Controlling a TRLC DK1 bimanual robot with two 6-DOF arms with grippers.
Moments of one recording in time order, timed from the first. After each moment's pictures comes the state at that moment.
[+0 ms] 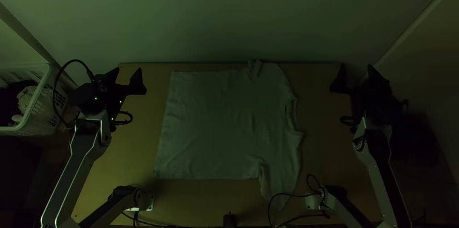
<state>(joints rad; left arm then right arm) -0.03 0.97 0.97 0.02 -0.01 -0.02 -0.03 0.96 0.85 0.25 0.08 -0.10</state>
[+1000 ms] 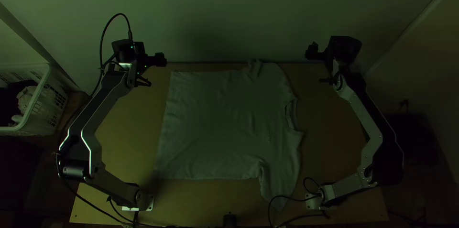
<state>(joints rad) -0.07 1.64 1.51 -0.20 -0.06 -0.01 0.08 1.64 1.46 -0.05 0.15 -0.02</state>
